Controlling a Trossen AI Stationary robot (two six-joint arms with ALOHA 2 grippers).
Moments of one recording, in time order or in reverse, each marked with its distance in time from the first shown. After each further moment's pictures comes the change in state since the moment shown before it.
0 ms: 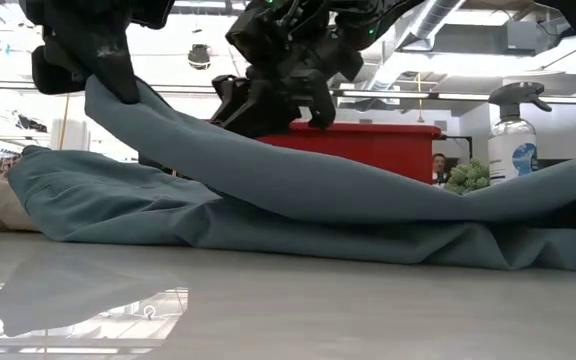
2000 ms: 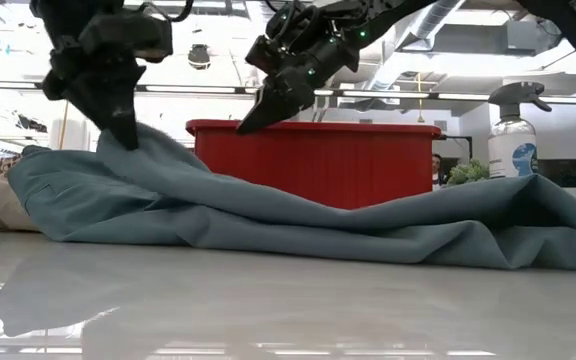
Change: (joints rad) left arm 0.123 0.009 -0.005 -0.303 -0.141 0.003; right arm -0.223 -0.050 0.131 -0.176 0.135 0.207
